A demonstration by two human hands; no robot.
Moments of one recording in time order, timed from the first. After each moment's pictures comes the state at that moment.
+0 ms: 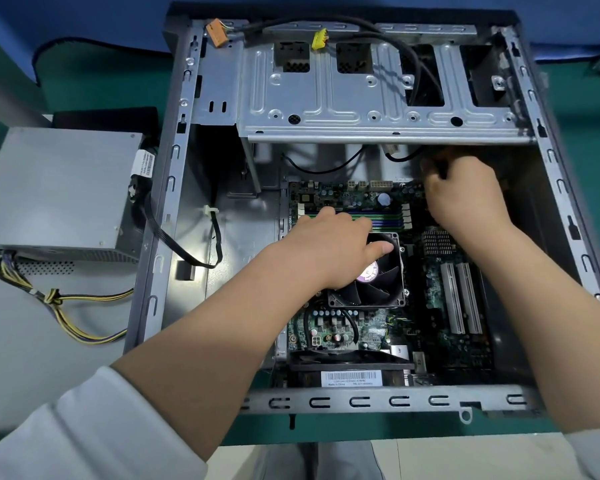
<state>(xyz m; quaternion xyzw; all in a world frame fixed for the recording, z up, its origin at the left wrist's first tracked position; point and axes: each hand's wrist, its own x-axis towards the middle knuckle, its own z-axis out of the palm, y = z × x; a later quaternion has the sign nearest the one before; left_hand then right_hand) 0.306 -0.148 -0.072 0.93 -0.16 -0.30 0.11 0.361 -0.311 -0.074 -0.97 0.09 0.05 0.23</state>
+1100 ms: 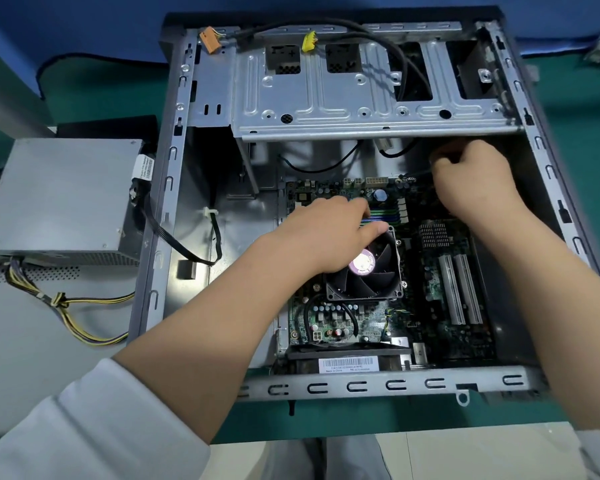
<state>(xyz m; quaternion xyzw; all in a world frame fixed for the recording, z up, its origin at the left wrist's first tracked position) 0.309 -0.146 -0.070 0.94 -0.13 -0.26 0.18 0.361 -0.323 -0.070 -0.95 0.12 0.02 0.27</state>
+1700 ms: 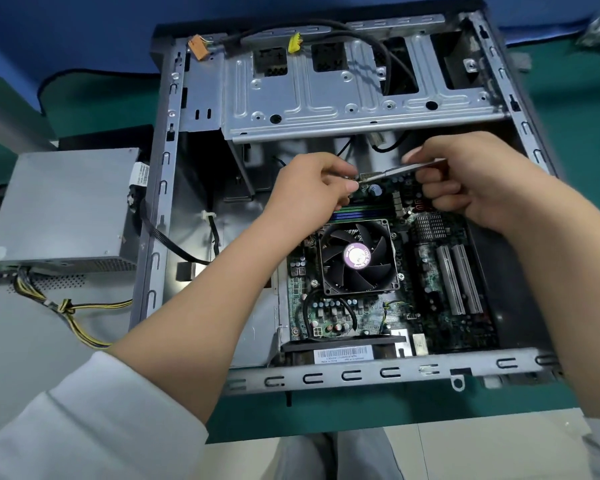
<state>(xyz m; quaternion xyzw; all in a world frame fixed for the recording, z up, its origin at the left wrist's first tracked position) 0.325 -0.139 -0.069 0.81 0.07 -0.14 0.56 0.349 -0.321 -0.041 -0.71 0.18 0.24 0.63</state>
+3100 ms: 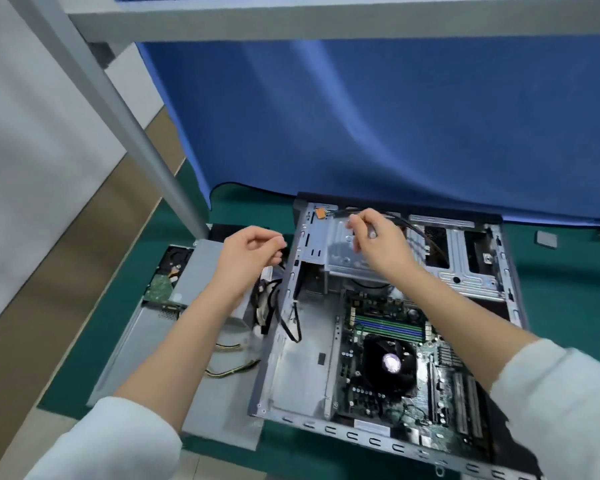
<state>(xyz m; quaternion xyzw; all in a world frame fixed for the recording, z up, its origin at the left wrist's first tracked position) 0.296 0.014 0.055 0.72 0.27 0.07 0.64 0.395 -0.179 0.041 -0.88 -0.14 0.11 0.44</state>
